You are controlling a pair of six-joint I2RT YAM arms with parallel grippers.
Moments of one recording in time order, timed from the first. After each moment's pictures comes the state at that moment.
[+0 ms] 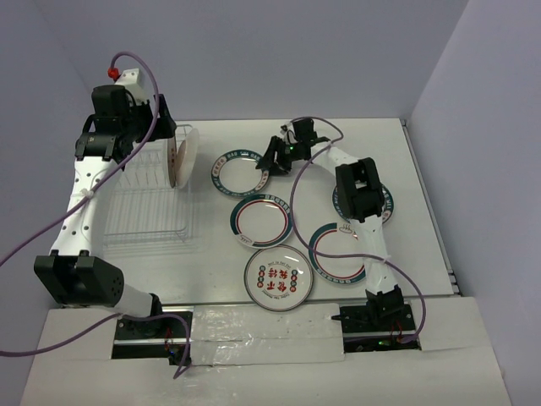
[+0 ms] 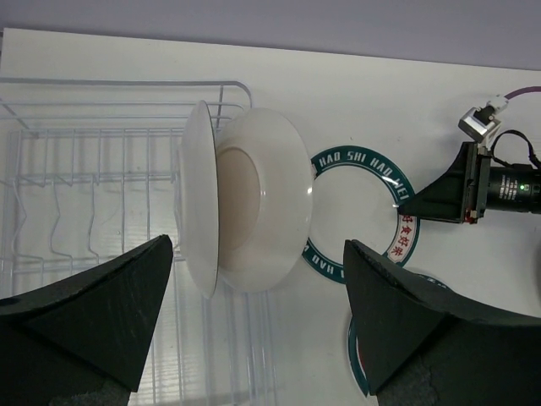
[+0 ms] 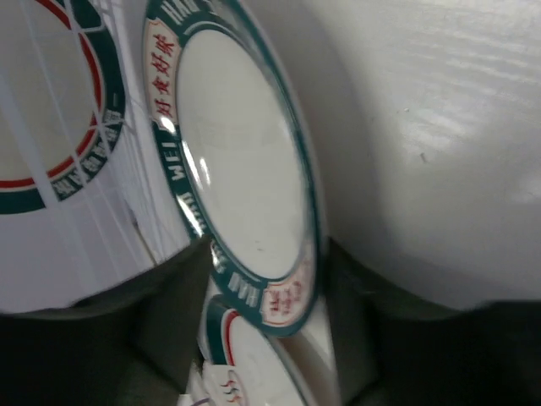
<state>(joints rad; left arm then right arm) -0.06 1.47 1.62 -0.61 0.09 -0.16 0.31 2.48 1.96 -0.33 -0.76 0.66</state>
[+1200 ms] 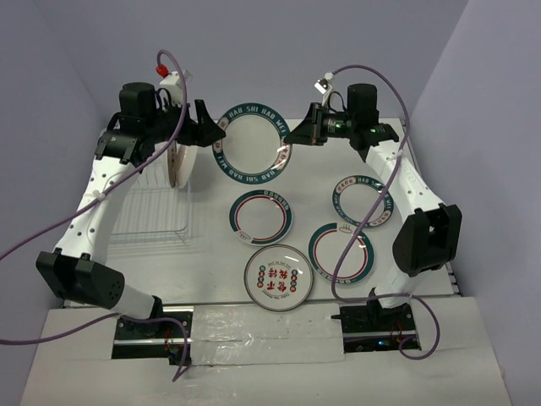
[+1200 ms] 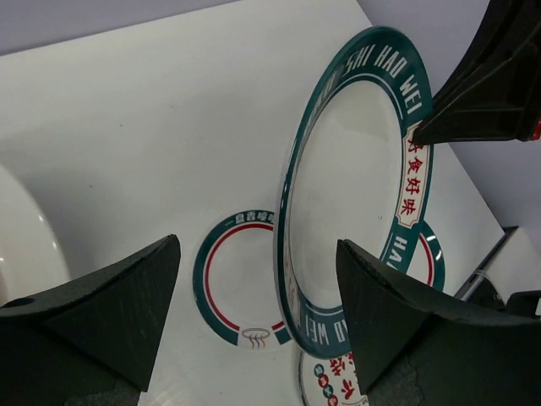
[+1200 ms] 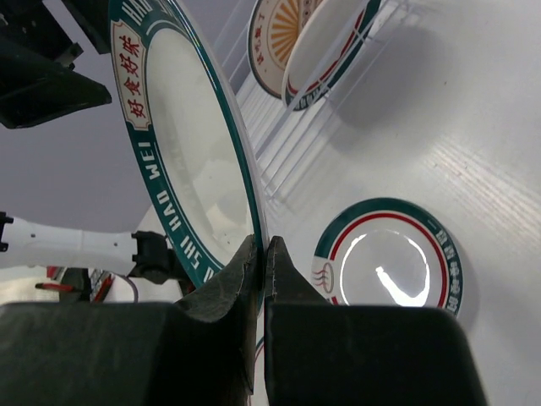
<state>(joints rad) -0.23 1.48 1.65 -0.58 0.49 -0.21 0.22 1.67 1.58 -0.31 -0.93 0.44</state>
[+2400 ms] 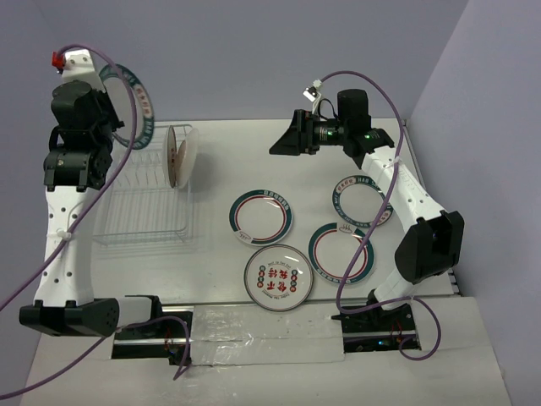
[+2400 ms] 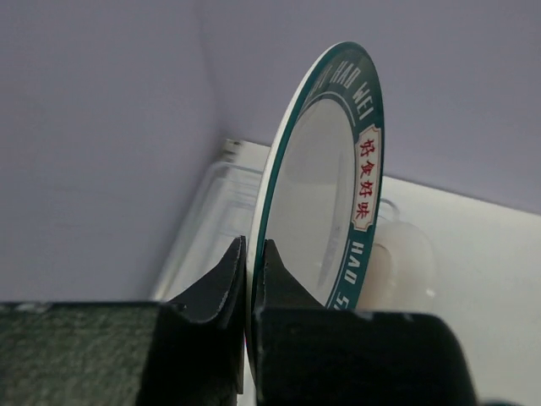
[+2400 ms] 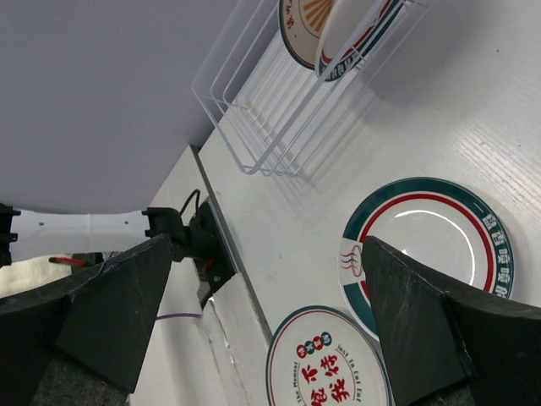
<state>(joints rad) -0.07 1.29 1.70 -0.61 -0.33 -0.07 0.29 1.61 1.54 -0.38 -0.92 0.43</state>
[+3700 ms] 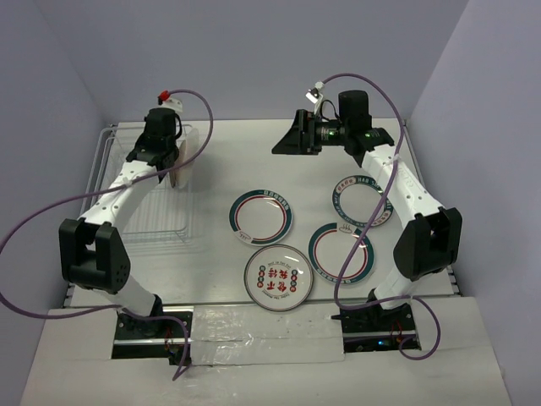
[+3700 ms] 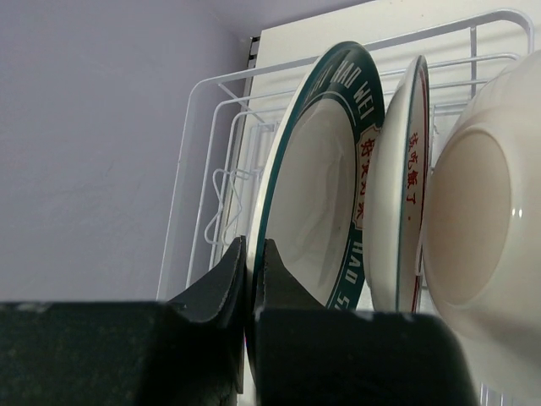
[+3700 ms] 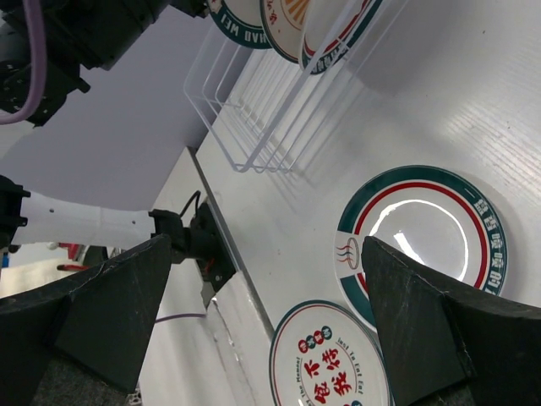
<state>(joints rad) -0.23 1.58 1.34 -0.24 -0.65 0.33 0.27 1.63 1.54 -0.40 -0.92 0.44</state>
